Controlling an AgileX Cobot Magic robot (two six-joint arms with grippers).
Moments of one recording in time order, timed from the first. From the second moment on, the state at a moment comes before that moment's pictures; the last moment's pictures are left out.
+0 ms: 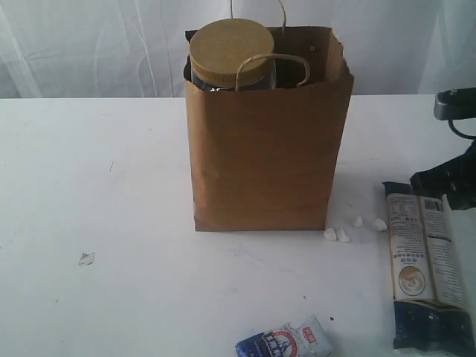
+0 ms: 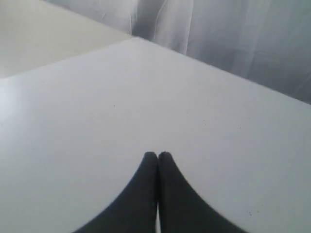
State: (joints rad) left arm 0.17 0.03 -0.29 0.55 0.69 -0.72; right arm 0.03 1.42 -0.89 -0.04 0.71 -0.05
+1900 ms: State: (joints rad) left arm 0.11 0.00 0.02 -0.08 0.26 -0.21; right arm 0.00 1.92 -1.10 -0.10 0.52 0.33
